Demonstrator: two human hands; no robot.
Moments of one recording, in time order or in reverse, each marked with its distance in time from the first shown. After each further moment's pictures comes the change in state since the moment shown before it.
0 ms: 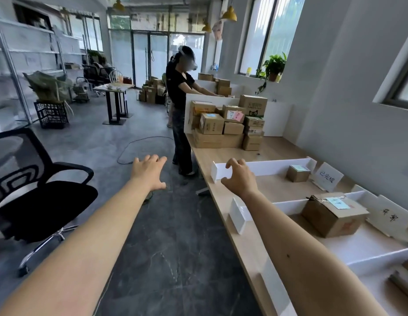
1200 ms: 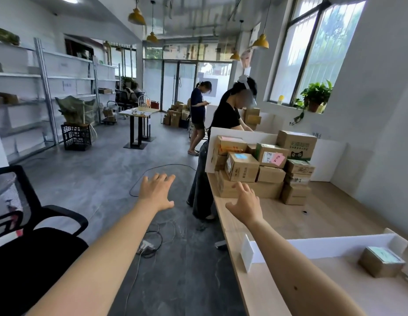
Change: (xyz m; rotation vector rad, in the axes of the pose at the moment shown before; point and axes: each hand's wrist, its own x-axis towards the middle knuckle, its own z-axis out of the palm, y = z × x) left_hand 0.373 -0.087 0.093 0.018 0.075 -0.094; right_hand 0.399 -0.002 0.141 0.089 0.004 -0.117
